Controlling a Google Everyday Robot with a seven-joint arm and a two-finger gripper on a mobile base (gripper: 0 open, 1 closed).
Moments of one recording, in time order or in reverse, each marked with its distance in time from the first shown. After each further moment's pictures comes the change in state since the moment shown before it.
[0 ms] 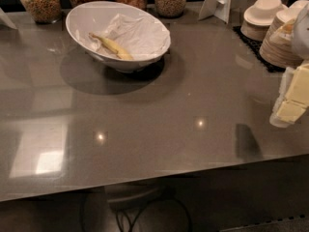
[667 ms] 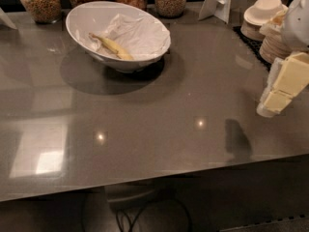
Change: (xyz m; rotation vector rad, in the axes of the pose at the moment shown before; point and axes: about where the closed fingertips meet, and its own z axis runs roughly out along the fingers) arm -0.022 -0.011 0.000 0.012 -0.078 -0.011
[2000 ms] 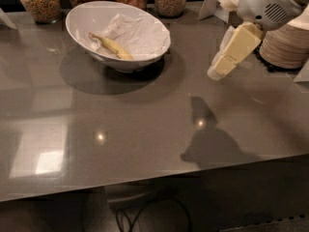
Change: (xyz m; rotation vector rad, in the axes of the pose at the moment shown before) arm -0.088 -0.056 0.022 0.043 -0.279 -0.009
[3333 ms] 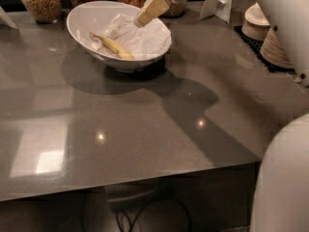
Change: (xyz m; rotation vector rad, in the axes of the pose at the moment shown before) arm -0.133 -0.164 0.144 0.154 -0.352 0.035
